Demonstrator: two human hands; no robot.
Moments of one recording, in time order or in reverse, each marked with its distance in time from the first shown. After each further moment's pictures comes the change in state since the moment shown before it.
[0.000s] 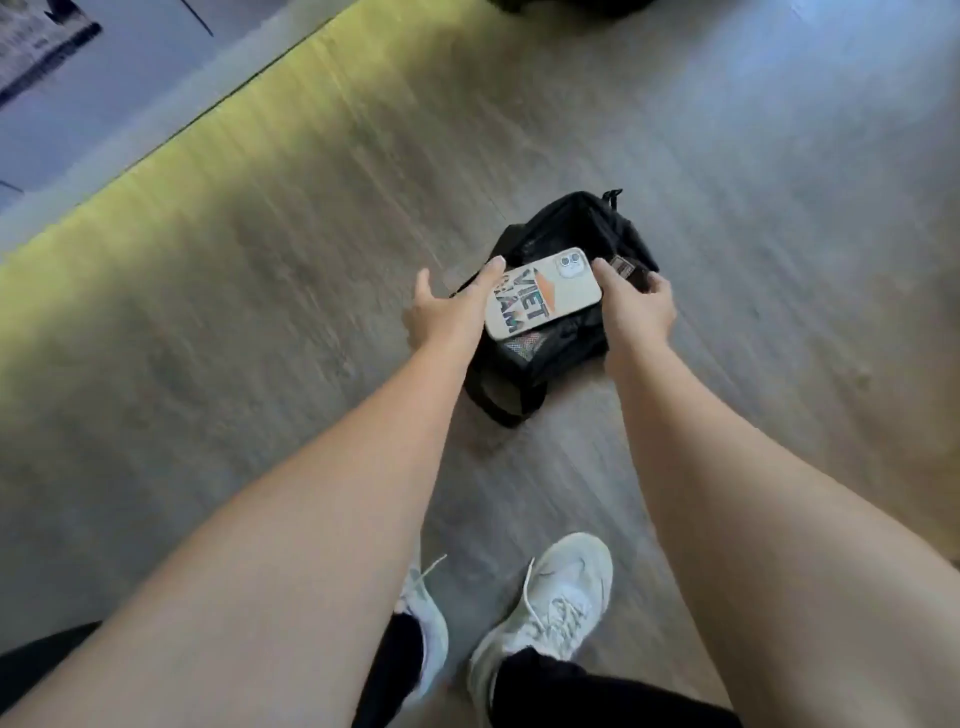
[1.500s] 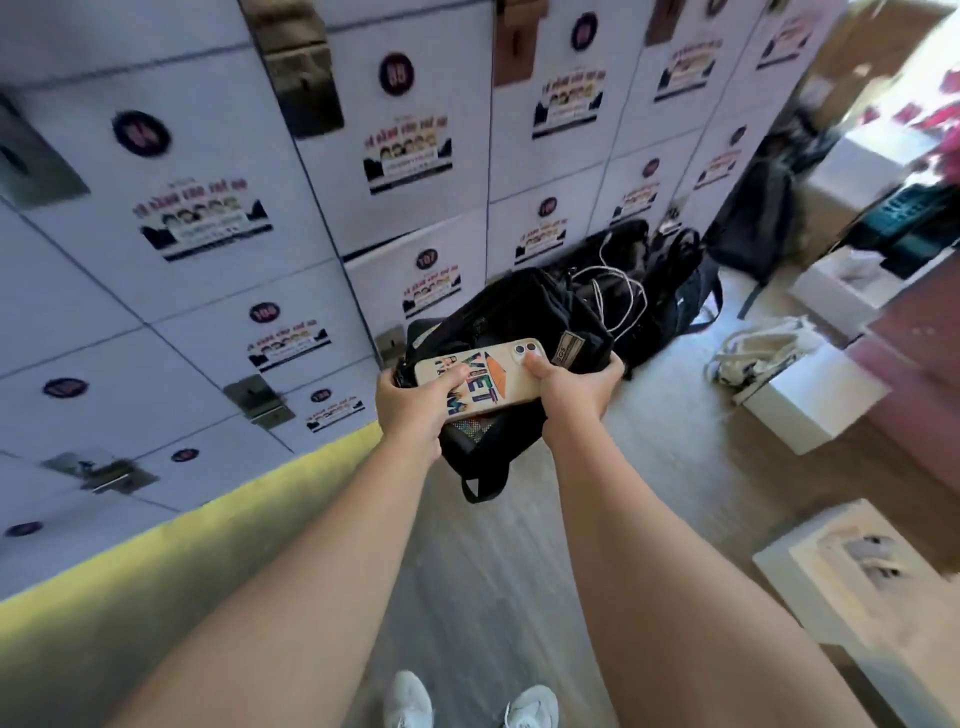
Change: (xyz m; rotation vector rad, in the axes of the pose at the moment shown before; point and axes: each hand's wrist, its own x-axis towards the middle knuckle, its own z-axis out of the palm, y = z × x) left_hand -0.376 0.277 -0.265 -0.606 0.047 0.271; right_hand -0.419 -0.353 -0.145 0.342 -0.233 -0.282
